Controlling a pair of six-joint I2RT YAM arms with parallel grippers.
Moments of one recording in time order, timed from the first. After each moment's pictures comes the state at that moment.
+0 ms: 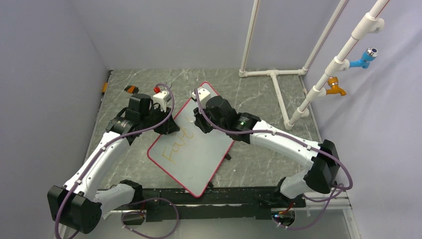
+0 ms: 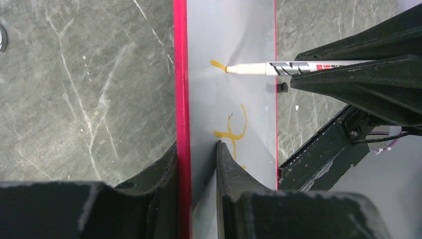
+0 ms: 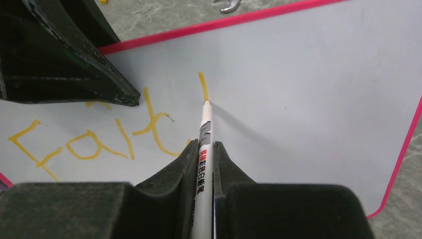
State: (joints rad) left arm -0.35 1.07 0.98 -0.62 0.42 -0.16; right arm 0.96 1.47 1.27 -0.33 0.07 0.15
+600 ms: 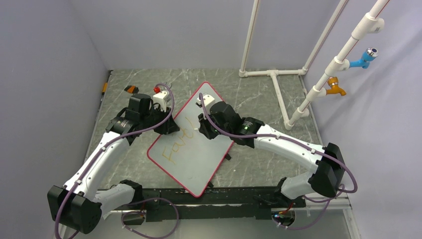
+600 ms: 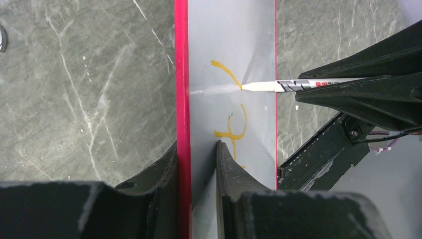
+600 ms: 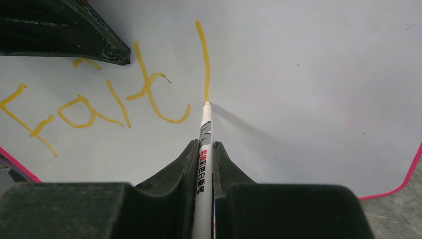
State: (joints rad) left arm -0.35 1.07 0.98 -0.62 0.42 -0.15; right arm 0.96 1.40 1.16 -0.35 0.04 0.20
